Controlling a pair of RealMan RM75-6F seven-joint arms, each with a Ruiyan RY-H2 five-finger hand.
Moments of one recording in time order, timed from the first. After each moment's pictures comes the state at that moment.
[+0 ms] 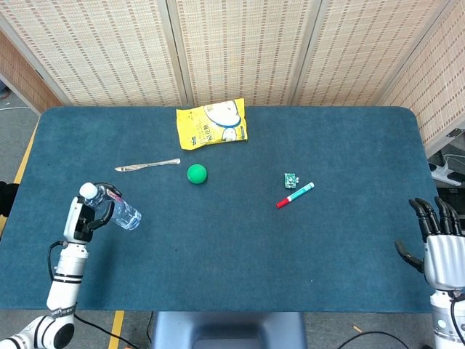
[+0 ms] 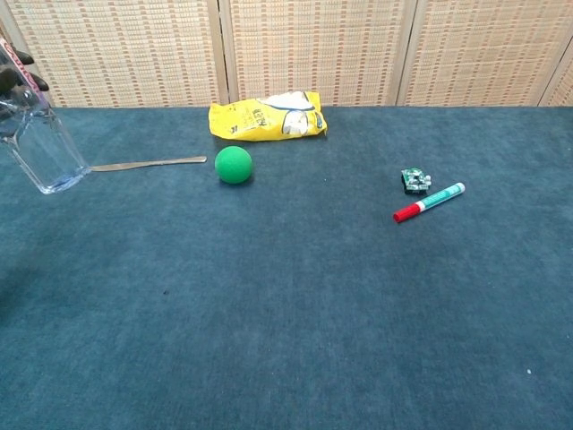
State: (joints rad) left arm -0.38 -1.50 -0.25 -1.35 1.43 1.29 -1.30; right arm 0.04 -1.26 0.13 -1.53 -1.54 1.66 -0.09
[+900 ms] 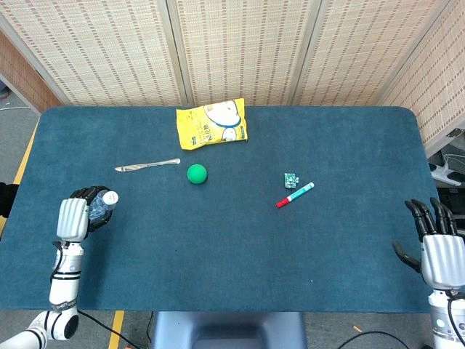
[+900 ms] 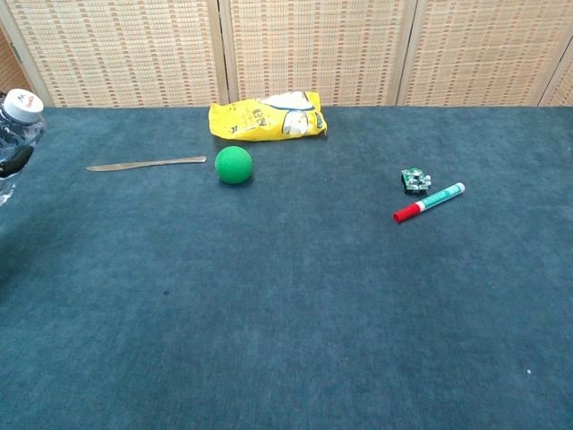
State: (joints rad) left arm -0.41 -1.70 -0.22 -0.94 1.42 1.43 -0.28; right arm 0.04 -1.24 0.12 -1.54 -1.53 1.63 -0.10
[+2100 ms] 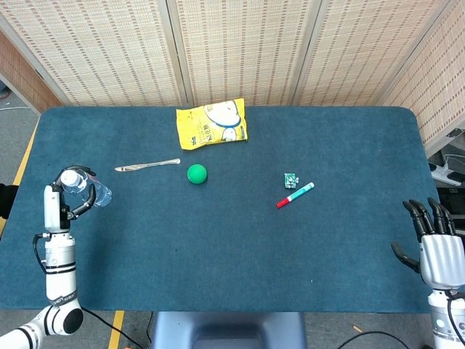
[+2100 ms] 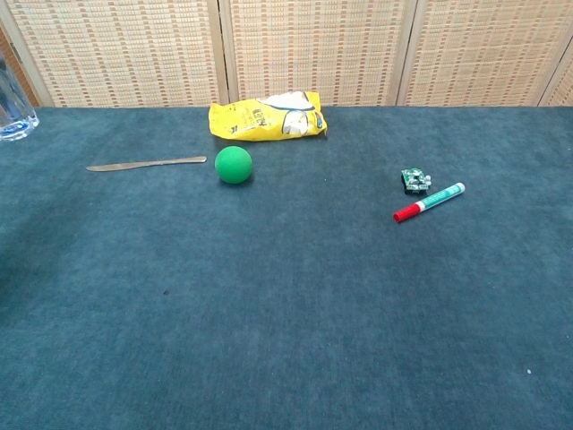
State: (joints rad) left arm -0.40 -1.57 -0.36 -1.28 1.35 1.47 -0.73; right arm 0.04 -1.24 0.12 -1.54 -1.53 1.62 -0.10
